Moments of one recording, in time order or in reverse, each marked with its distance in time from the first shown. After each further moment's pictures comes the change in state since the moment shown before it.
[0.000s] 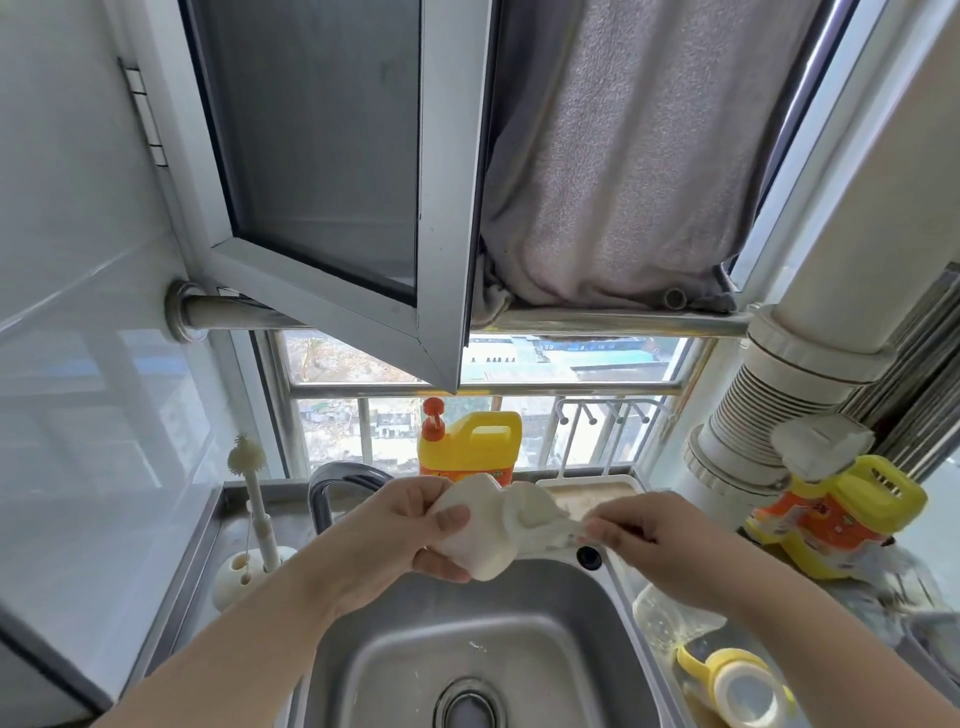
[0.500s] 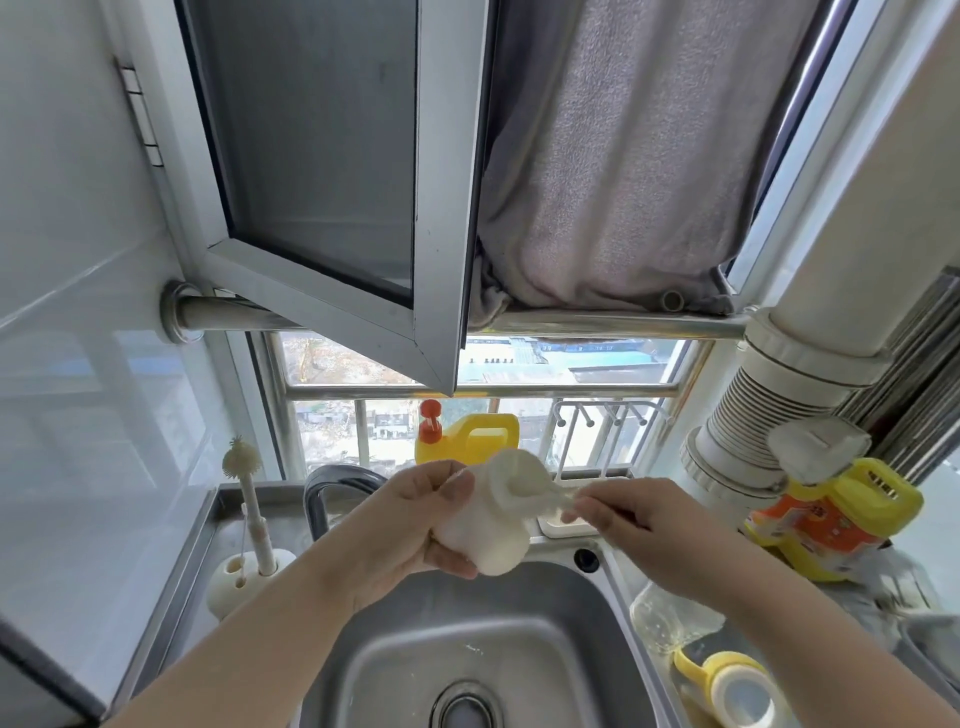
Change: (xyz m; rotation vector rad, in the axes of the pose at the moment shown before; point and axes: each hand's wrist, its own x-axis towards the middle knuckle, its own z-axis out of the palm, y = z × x) left_hand 0.006 0.005 0.010 -0.092 0.054 -0.006; right_hand 0.002 -0.007 -0.005 0.072 0.073 -0.041
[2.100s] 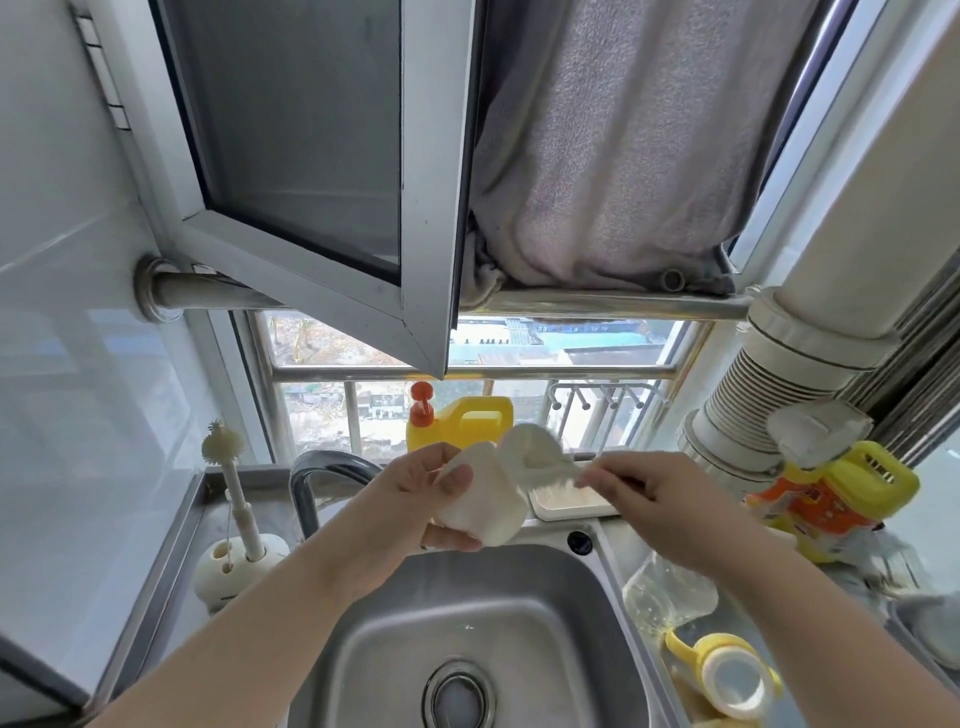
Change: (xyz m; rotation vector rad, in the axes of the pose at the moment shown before) left_hand 0.016 -0.012 -0.001 0.077 0.051 0.072; right_hand 0.011 0.021 -0.002 -0.016 0.111 0.046
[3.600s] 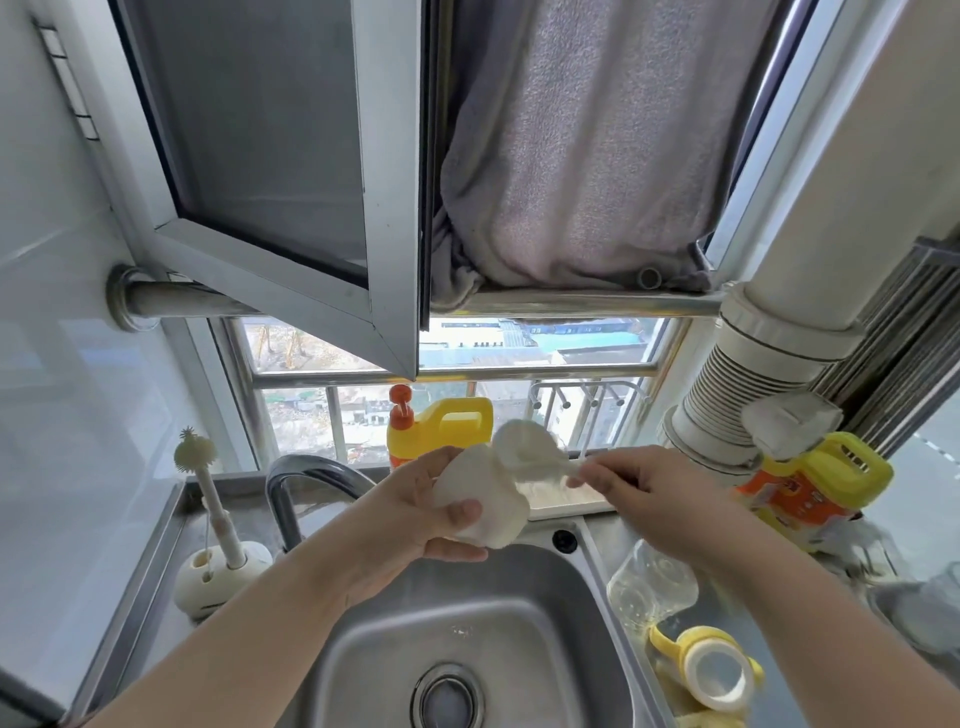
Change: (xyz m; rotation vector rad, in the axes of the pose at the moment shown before) left_hand -0.003 0.004 0.021 -0.033 -0.112 -0.058; right_hand -0.011 0.002 -0.018 0.044 -0.052 0.080
